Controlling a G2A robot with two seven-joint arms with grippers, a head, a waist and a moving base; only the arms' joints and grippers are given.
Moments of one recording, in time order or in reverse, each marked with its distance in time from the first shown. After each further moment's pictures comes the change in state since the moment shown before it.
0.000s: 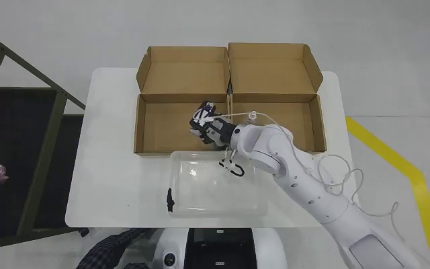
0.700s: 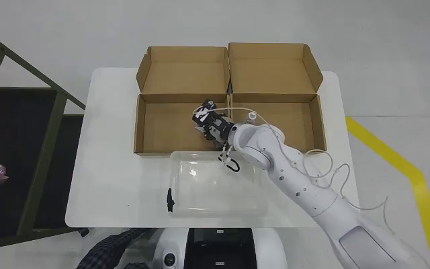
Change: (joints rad) left arm 0.000 0.000 0.000 0.000 0.000 0.000 0.000; right arm 0.025 -0.051 -0.031 0.178 -0.055 0.058 -0.036
